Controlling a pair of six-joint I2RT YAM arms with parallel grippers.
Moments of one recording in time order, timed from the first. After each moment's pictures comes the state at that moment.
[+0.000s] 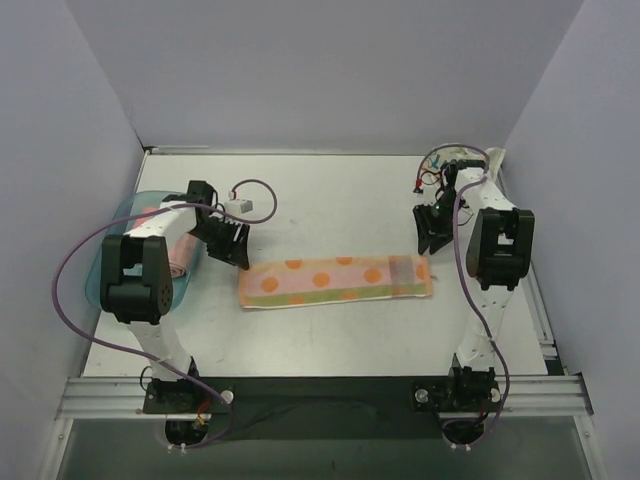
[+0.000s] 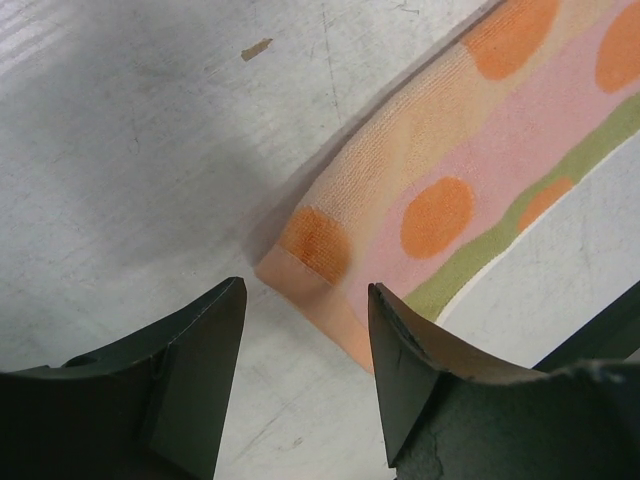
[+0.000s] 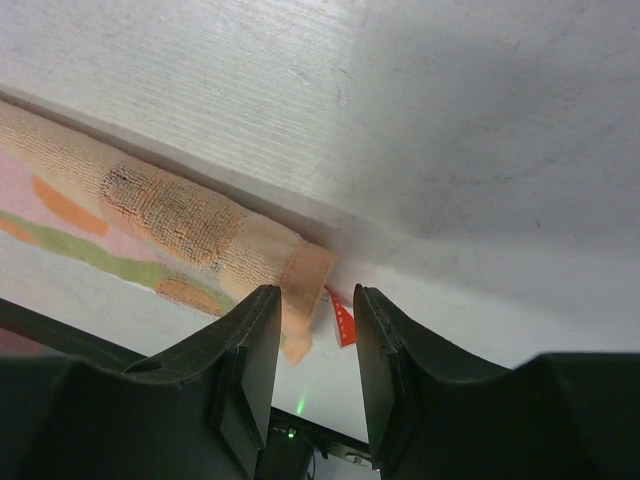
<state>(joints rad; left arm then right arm) -0.07 1.83 1.27 -0.82 0.50 0.31 -0.02 2.16 1.74 -1.22 -0.27 -0.28</state>
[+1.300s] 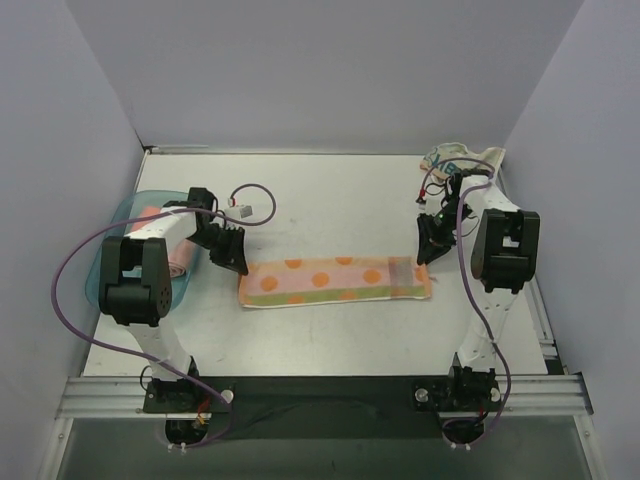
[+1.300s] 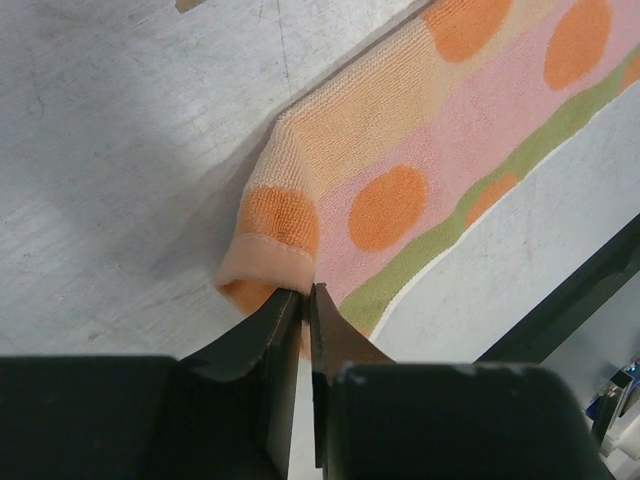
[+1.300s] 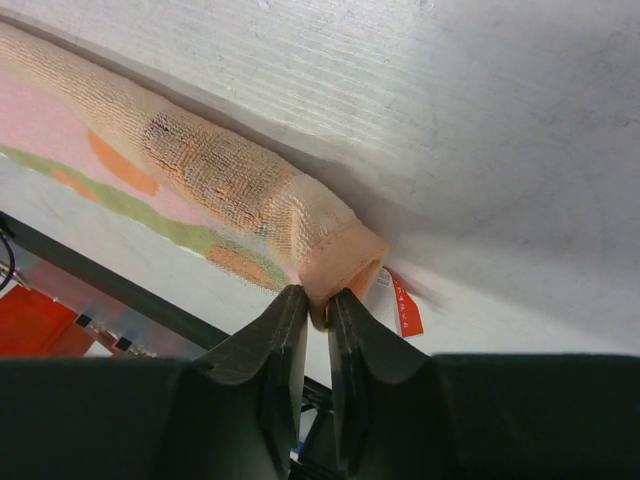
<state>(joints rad) -0.07 1.82 1.20 -0.80 0.58 0.22 -0.06 2.13 1.61 -1.23 -0.41 -0.25</state>
